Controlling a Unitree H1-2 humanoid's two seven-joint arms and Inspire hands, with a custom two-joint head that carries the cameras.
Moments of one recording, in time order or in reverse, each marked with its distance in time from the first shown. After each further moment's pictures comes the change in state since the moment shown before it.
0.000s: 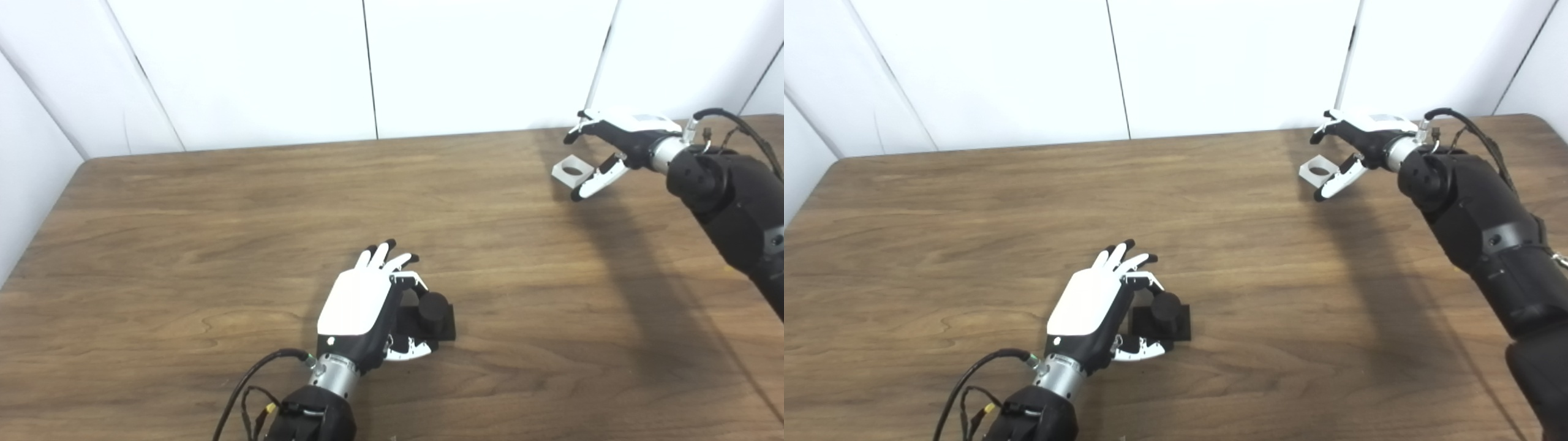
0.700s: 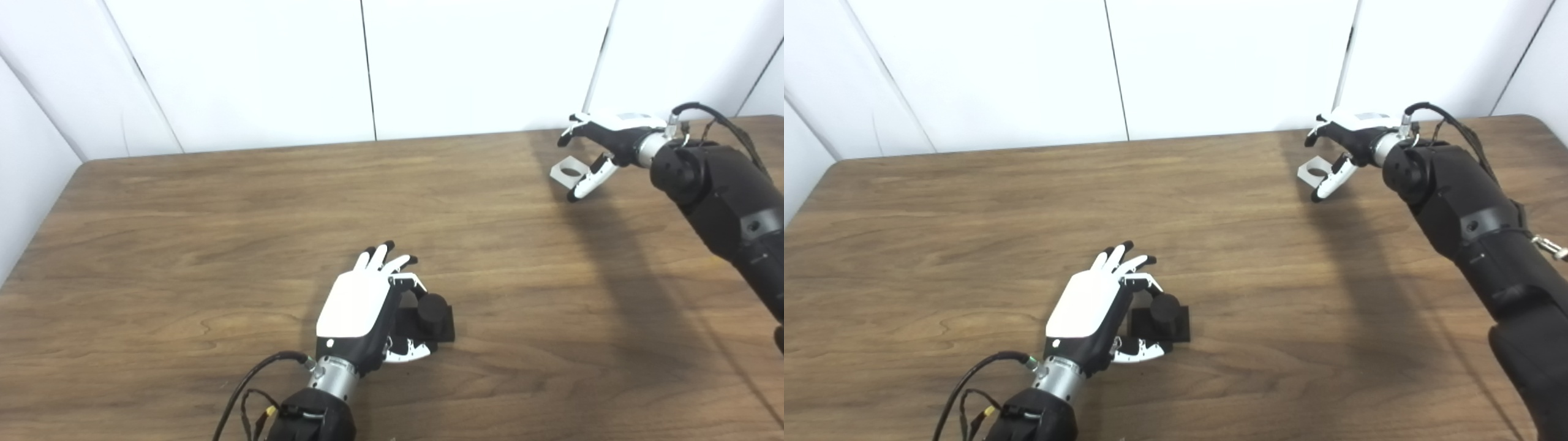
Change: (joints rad) left arm 0.002 -0.002 0.000 -0.001 0.004 0.001 0.002; right arm -0.063 0.025 0.066 0.093 -0.048 -0.005 0.002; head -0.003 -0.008
